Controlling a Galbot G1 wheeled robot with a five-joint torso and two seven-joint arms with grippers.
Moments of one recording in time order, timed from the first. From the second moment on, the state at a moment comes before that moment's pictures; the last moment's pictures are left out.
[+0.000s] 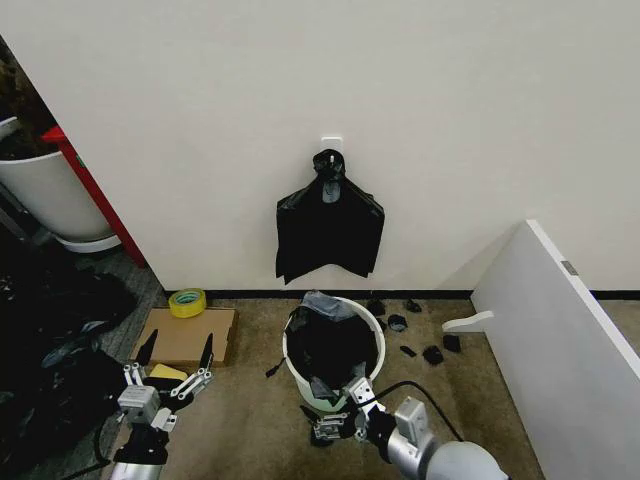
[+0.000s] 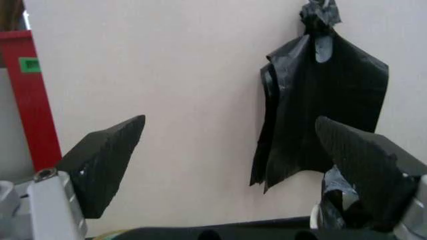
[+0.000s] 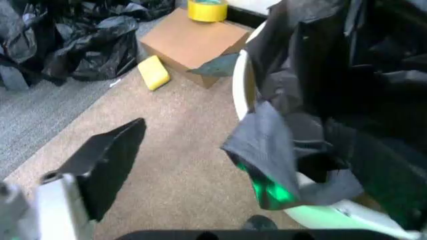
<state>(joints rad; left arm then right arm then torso) 1.91 -1.17 -0.61 -2.16 -0.29 -0.53 -0.03 -1.34 0.94 -0.11 2.15 0.47 -0.43 0.03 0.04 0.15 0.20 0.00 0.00</state>
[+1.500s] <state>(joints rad) 1.87 -1.10 -0.64 -2.24 -0.39 -0.40 -0.08 -1.05 1.00 -0.38 1.99 0.11 -0.11 0.00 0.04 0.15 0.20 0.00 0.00</state>
